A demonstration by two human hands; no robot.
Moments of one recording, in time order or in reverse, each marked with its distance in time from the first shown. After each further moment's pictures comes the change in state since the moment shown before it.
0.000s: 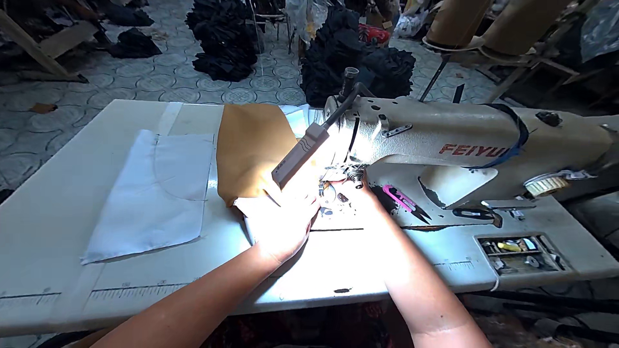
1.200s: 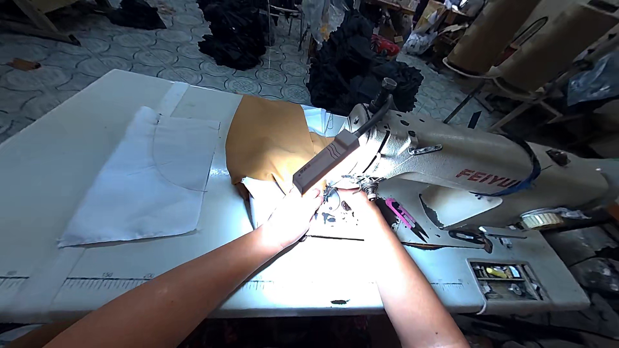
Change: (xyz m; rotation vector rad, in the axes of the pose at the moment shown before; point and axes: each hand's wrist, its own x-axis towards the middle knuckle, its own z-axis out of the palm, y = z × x) left_hand 0.029 -0.012 -0.013 0.043 -0.197 -0.035; right_hand 0.008 0.028 0.030 0.231 0.018 0.105
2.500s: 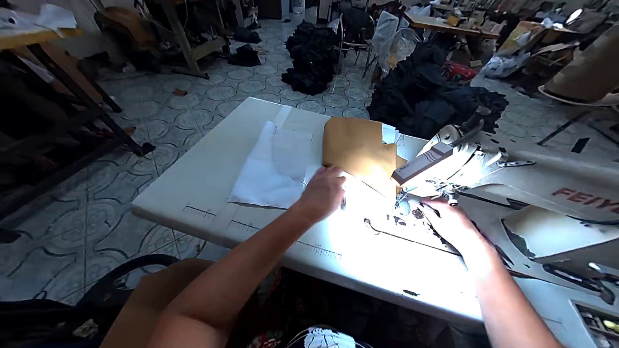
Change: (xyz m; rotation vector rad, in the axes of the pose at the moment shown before) left_hand -0.071 -0.048 -0.075 0.022 0.215 -0.227; right_hand -0.056 -0.021 -0.070 -0.263 -0.080 -0.286
